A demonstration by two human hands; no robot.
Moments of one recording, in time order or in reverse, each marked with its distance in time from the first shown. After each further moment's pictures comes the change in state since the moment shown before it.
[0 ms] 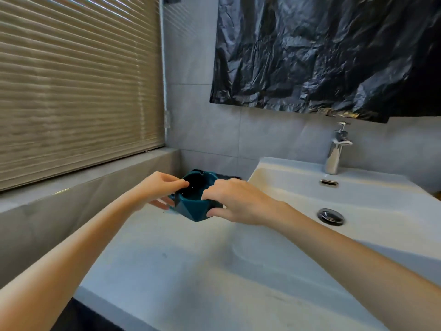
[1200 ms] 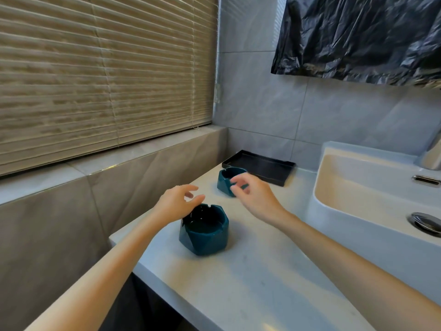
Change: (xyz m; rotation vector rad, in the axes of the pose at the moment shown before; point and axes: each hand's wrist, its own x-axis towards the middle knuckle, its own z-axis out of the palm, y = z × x) left_hand 0.018 -0.138 -0.013 0.259 0.144 -0.027; right_hand 0.090 -0.013 0.134 0.697 0.181 0.582
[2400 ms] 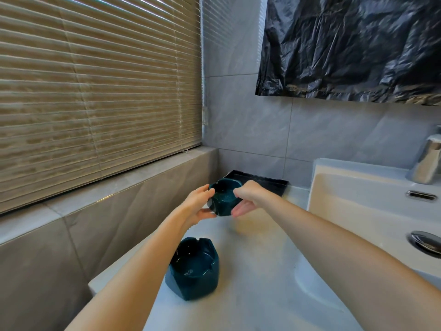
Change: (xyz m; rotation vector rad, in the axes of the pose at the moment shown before) left_hand 0.086 0.065 0.025 -0.974 -0.188 -0.277; right_hand 0.095 0.000 -0.028 0.257 -0.254 0.702
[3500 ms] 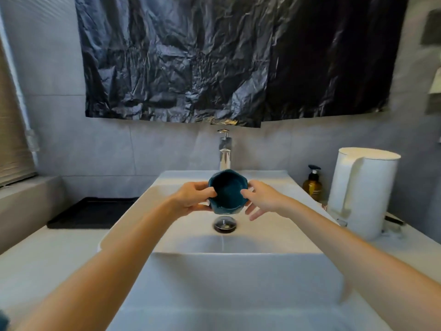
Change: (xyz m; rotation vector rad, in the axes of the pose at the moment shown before) left_hand -0.076 0.027 0.370 0.312 -0.633 0.221; right_hand -0.201 0.218 -0.323 -0.060 0.444 -0.106
